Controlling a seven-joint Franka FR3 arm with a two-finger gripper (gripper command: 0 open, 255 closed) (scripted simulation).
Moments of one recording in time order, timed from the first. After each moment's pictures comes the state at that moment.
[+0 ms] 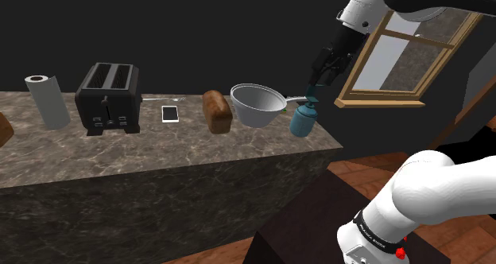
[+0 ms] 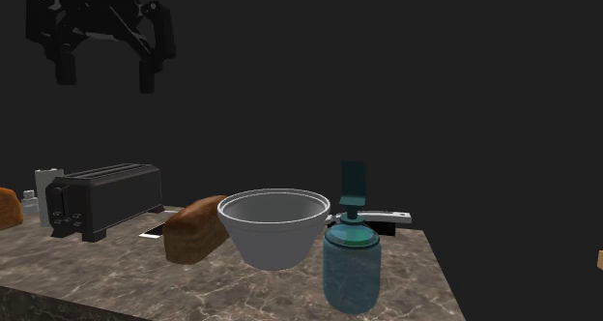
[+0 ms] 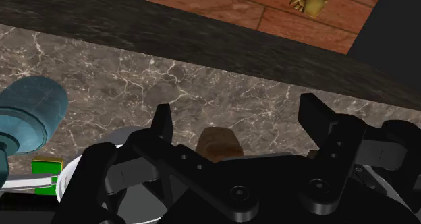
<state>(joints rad) -0.02 -0.77 0.03 -2.35 0.11 1.71 0.06</state>
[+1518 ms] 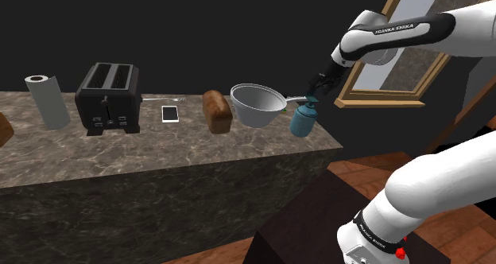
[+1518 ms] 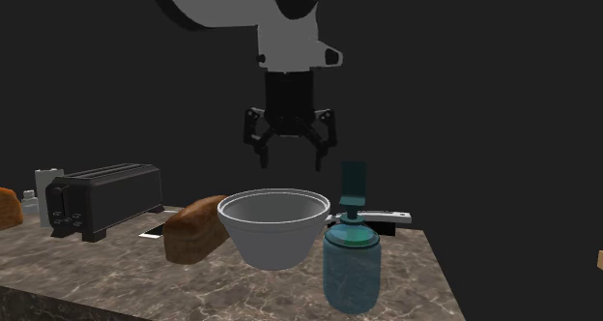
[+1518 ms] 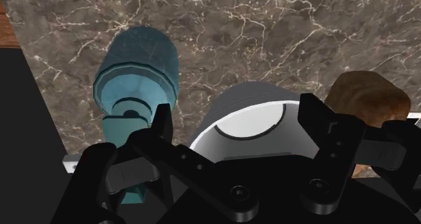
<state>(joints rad) -0.20 -0.41 -0.25 -2.42 -0.04 2.25 -0.15</state>
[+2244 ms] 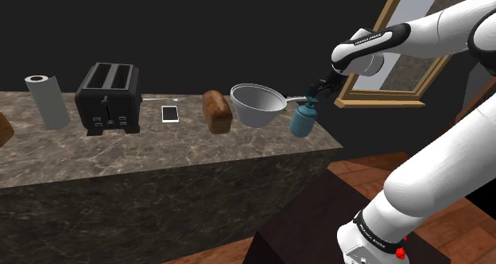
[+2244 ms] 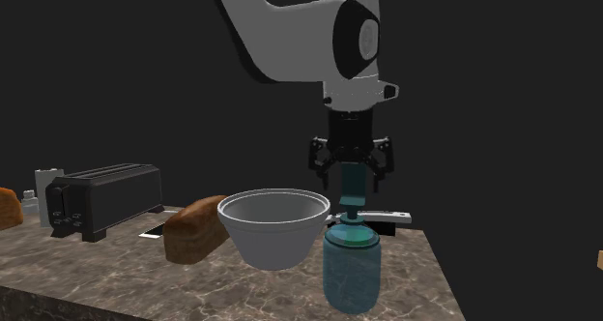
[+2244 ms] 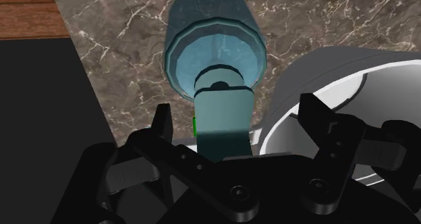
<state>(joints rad) -0.24 -0.13 -0.38 -2.29 0.04 2.46 -0.29</state>
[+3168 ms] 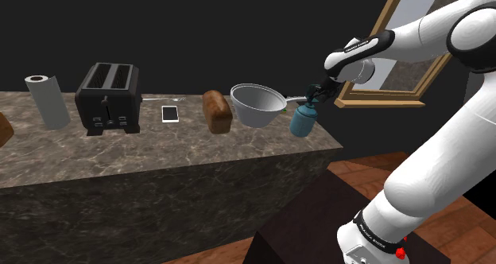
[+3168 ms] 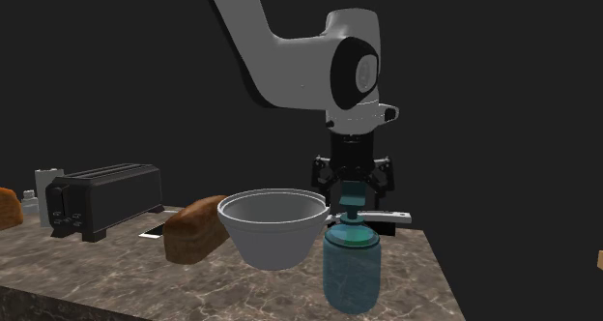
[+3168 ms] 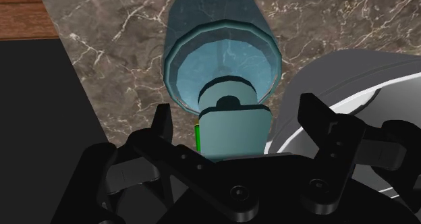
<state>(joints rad) -0.23 -0.03 -0.39 -2.30 0.10 2.56 -0.34</state>
